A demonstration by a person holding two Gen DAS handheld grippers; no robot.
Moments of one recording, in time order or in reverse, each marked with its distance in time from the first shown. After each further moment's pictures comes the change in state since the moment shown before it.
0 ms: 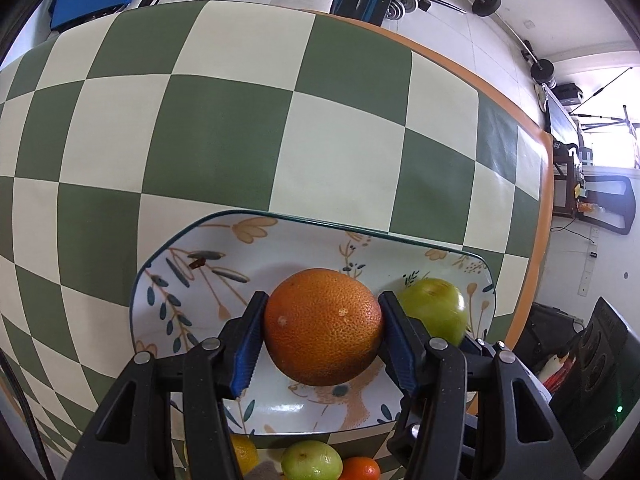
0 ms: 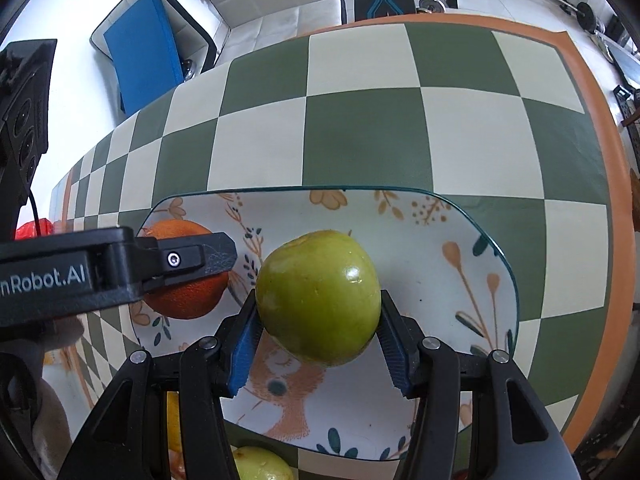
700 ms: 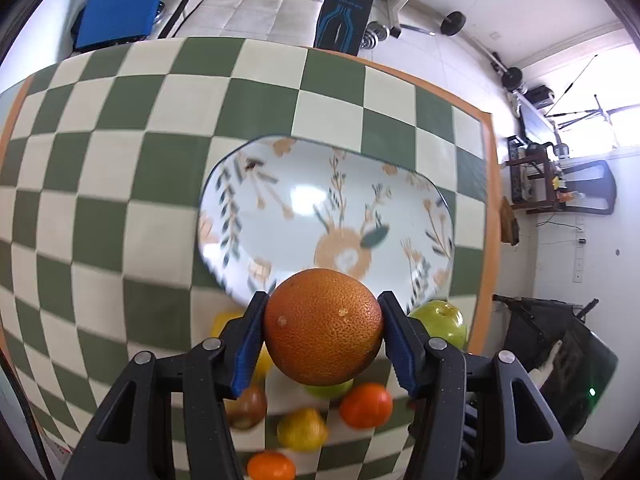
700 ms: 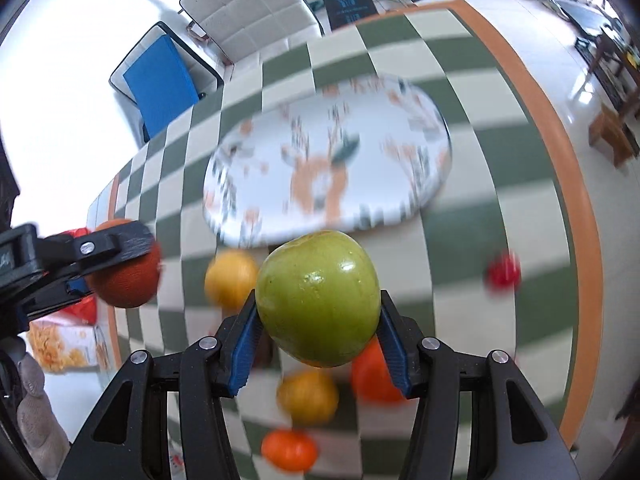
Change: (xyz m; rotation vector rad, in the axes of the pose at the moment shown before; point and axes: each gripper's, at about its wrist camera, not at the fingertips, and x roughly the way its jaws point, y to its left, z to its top) left arm -0.073 0.002 -0.091 0.061 -0.134 -0.016; right arm -0.105 0.012 -0.175 0.133 -0.144 0.063
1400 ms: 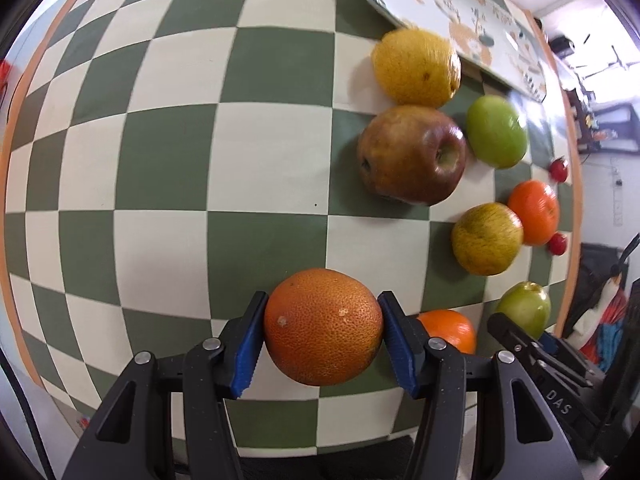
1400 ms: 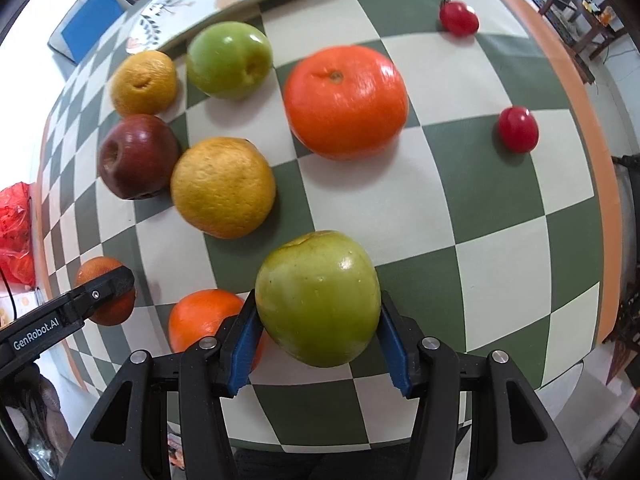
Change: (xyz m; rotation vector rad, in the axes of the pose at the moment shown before) left arm 0.025 0.122 -0.212 0.059 0.090 0.116; right arm 0.074 -0.001 -0.203 0.114 0.154 -0.190
